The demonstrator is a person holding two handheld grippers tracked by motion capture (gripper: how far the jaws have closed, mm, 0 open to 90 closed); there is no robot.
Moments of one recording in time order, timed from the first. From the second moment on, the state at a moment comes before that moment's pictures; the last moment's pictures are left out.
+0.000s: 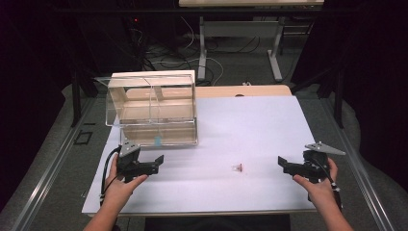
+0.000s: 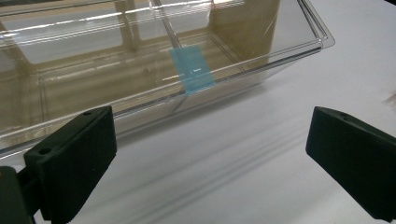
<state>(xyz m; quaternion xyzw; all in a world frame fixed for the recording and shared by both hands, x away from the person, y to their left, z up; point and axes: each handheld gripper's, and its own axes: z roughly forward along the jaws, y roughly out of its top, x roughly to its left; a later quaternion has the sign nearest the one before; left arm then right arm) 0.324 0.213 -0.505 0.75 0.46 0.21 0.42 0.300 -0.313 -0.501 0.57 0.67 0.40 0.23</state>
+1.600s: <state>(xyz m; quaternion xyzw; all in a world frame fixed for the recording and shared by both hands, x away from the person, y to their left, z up) 0.328 0.100 -0.496 0.80 0.36 0.16 0.45 0.302 -0.301 -0.511 0.55 0.70 0.40 0.23</state>
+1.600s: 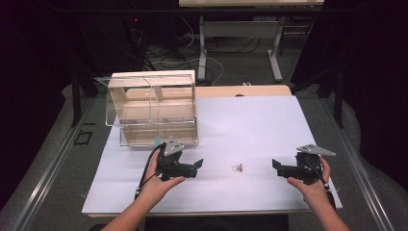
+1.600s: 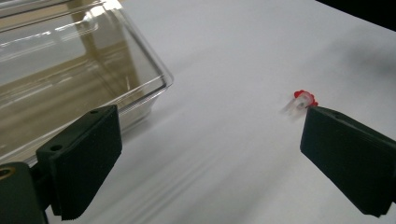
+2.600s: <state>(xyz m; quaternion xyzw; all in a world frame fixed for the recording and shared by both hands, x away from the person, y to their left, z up) 0.350 0.007 -0.499 0.83 0.33 0.12 0.44 0.303 -0.303 -0.510 0.55 0.70 0.40 0.23</state>
